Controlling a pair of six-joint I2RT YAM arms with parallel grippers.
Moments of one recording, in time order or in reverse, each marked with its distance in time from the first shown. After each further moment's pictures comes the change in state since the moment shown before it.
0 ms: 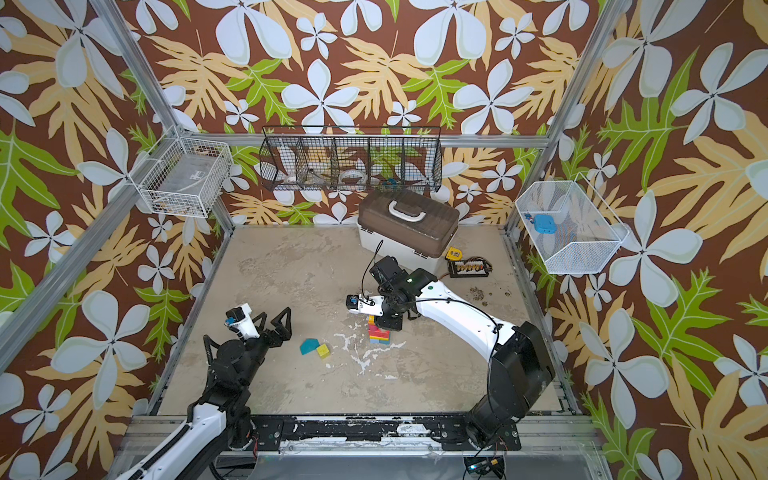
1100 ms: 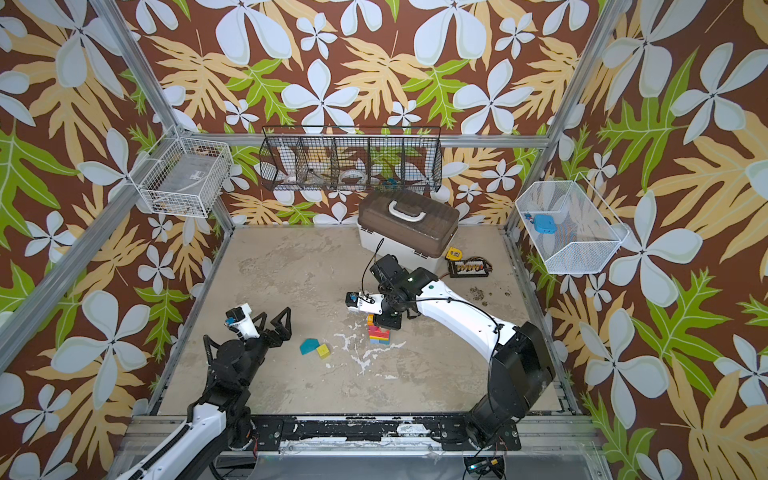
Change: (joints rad) left arm 0.000 -0.001 0.000 0.000 0.000 0.000; right arm -0.001 0.000 0.009 0.007 -0.019 0.024
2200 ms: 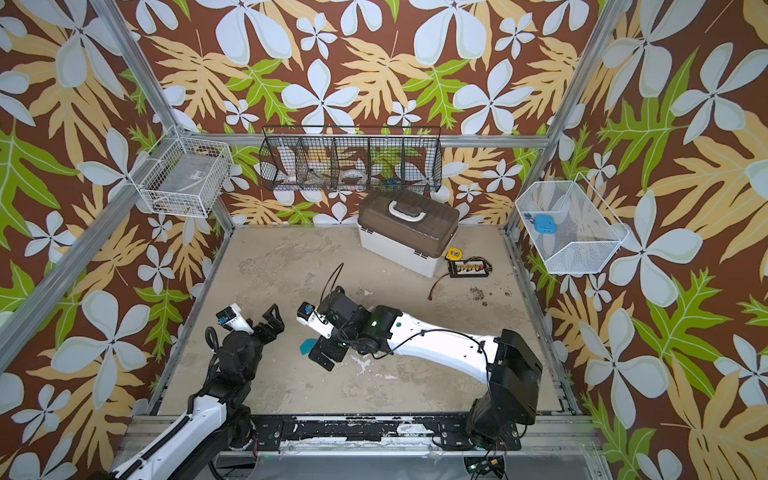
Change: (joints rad) left arm 0.000 0.071 0.074 -0.154 -0.274 -0.101; right arm 0.432 0.017 -0.050 0.402 0.129 0.771
